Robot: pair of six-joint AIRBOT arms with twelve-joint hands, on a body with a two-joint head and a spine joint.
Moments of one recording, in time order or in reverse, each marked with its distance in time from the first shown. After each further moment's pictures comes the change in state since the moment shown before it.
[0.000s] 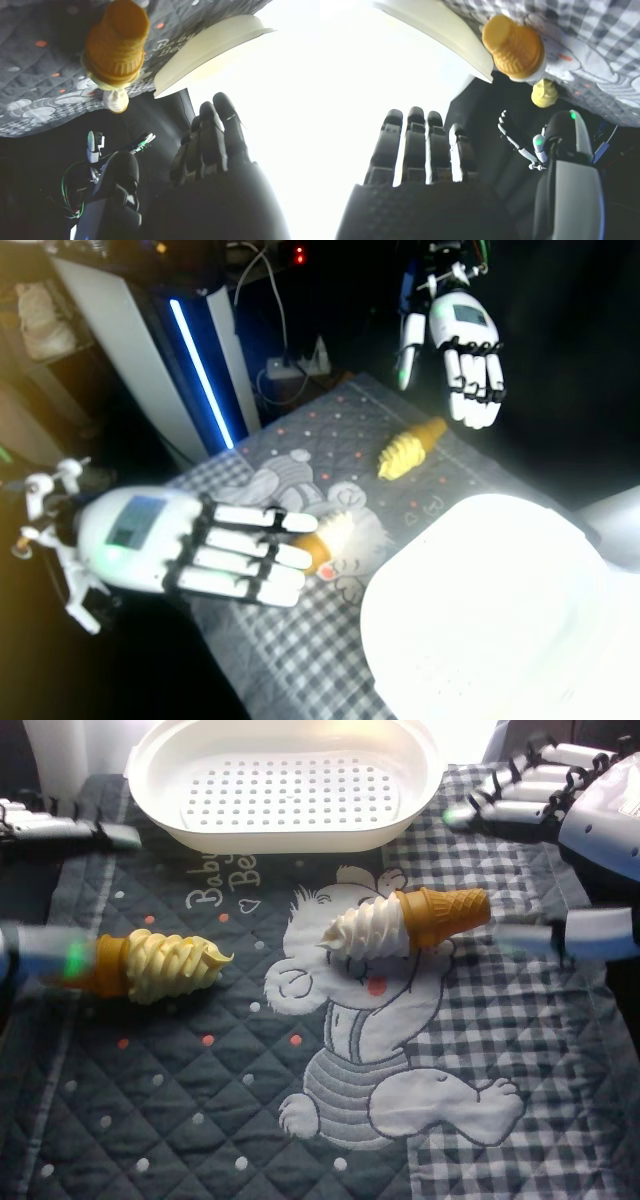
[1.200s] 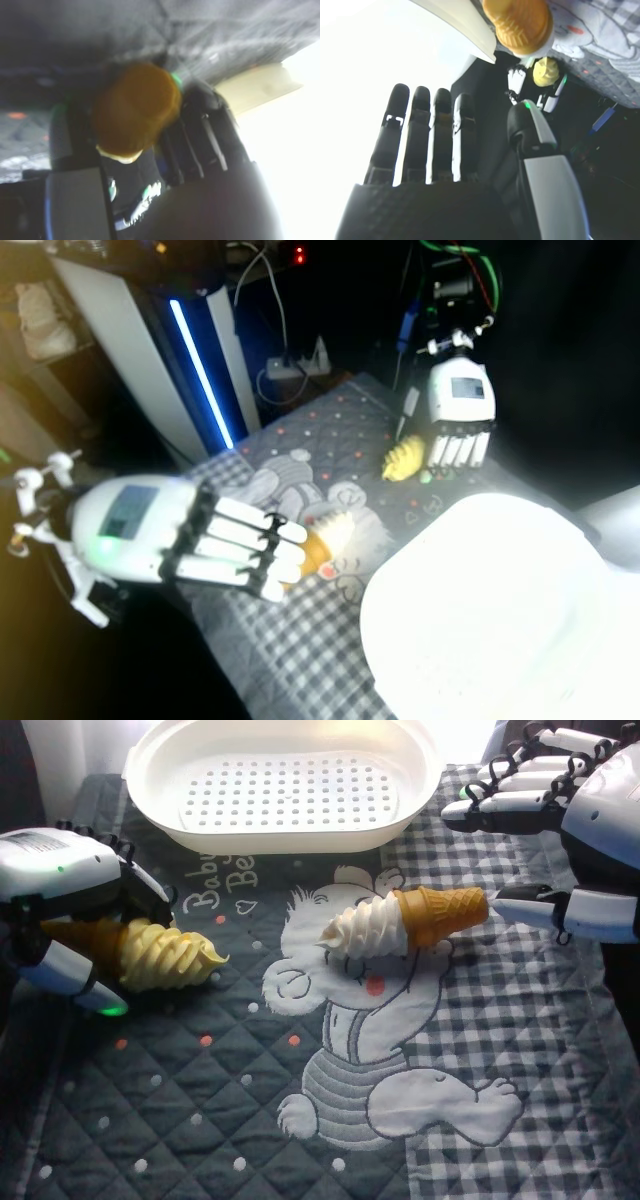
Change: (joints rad) left arm -0.190 -0.267 0.222 0.135 0.401 -0.019; right arm 0.000 0.000 0.002 -0.019 0.074 0.068
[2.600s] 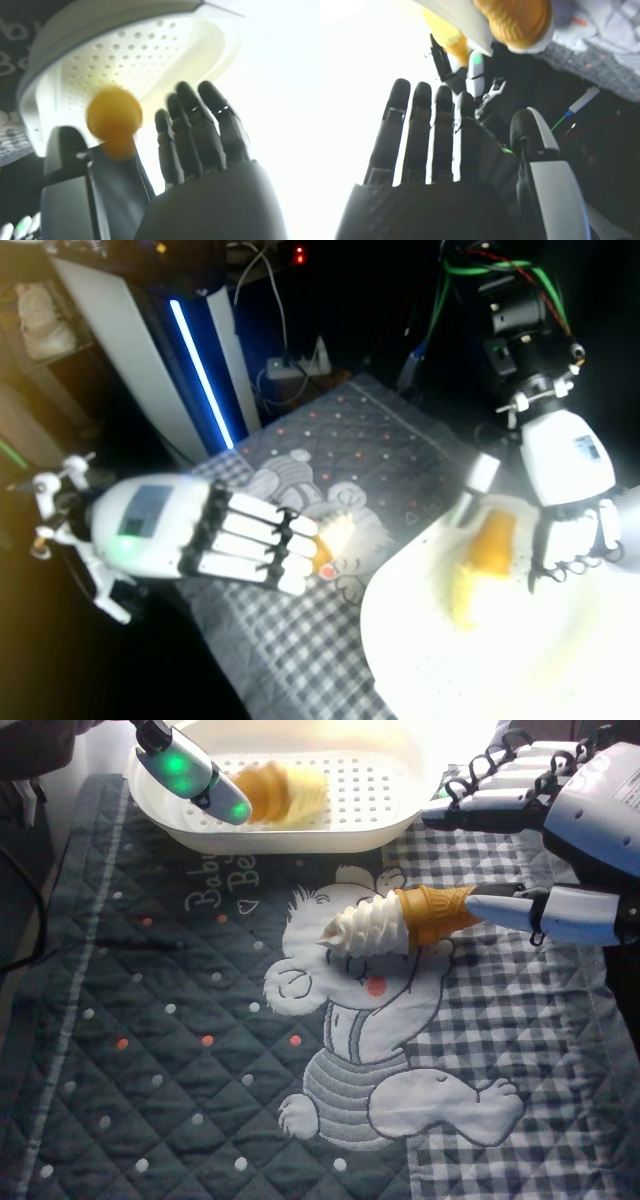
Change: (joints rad) left arm -0.372 -0.435 0.564 -0.019 0.310 0.010; right arm 0.000 -0.050 0.034 -0.001 0.066 0.046
